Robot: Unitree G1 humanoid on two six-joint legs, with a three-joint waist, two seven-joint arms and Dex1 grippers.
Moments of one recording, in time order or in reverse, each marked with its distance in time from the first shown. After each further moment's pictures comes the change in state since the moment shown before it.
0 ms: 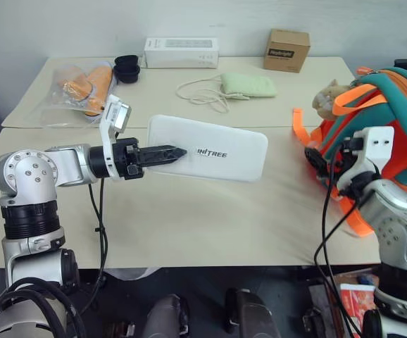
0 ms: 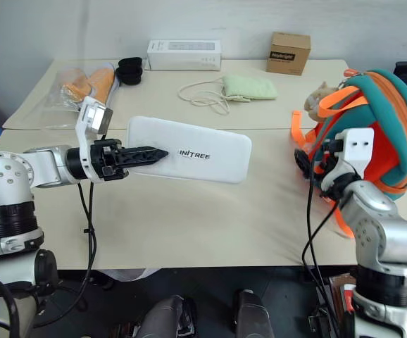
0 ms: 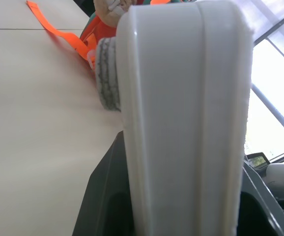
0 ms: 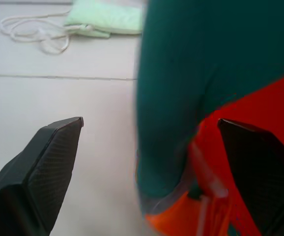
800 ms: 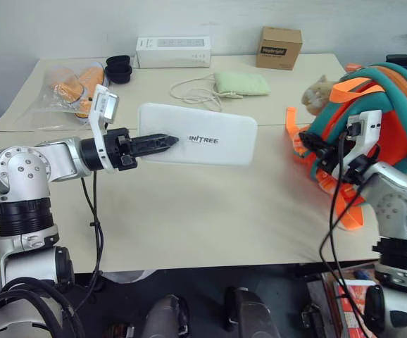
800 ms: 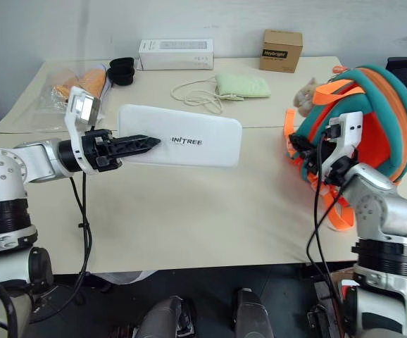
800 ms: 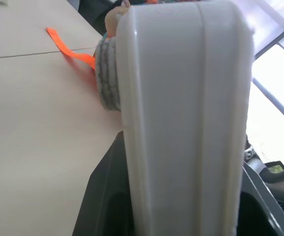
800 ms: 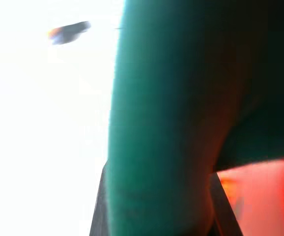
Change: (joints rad) left arm -0.020 0.056 0.028 0.066 0.007 -0.094 0.016; right arm -0.086 -0.158 0.029 0.160 0.211 -0.015 0.547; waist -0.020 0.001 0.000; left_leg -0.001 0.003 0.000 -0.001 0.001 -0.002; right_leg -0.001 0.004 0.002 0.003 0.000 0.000
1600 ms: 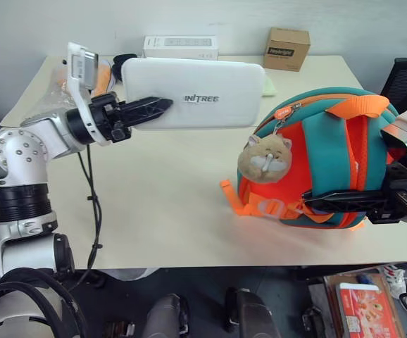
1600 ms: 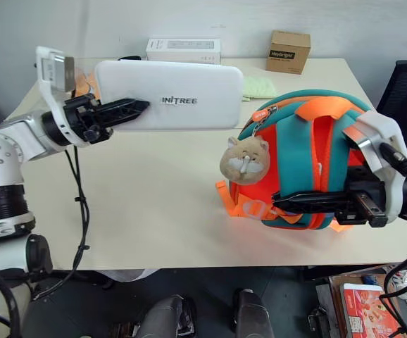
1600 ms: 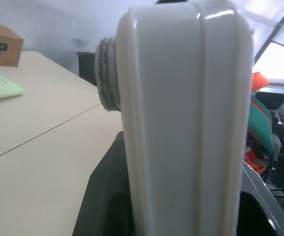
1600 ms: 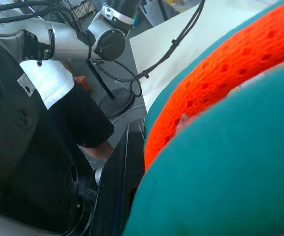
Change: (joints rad) left arm -0.097 -0.036 -0.063 0.018 0.094 -0.276 -0.156; right arm 0.154 -0.459 -0.088 -0.325 0.515 0.372 0.541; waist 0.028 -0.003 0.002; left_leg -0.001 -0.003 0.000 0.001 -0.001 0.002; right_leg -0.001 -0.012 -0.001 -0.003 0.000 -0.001
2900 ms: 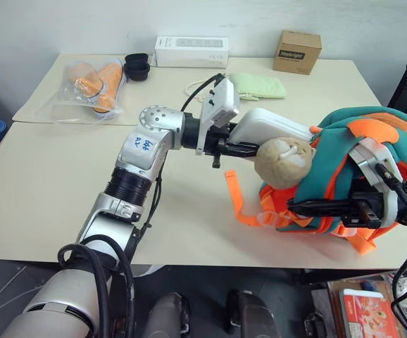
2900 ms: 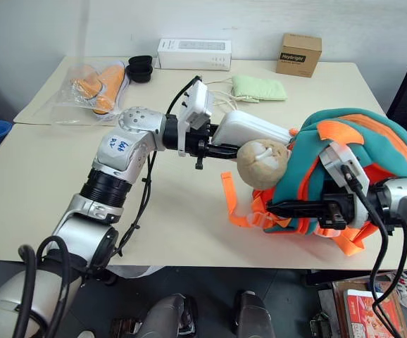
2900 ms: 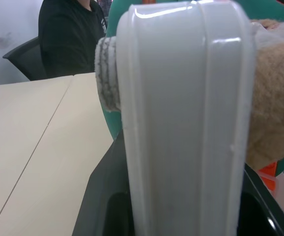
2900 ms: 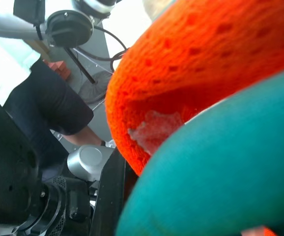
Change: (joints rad) left arm -0.185 -0.343 -0.410 0.261 0.597 -0.674 -0.286; right arm 0.088 0.047 0.129 0.010 -0.191 -0.151 -0.009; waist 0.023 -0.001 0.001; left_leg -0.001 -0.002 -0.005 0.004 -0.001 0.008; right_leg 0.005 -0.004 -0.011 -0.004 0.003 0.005
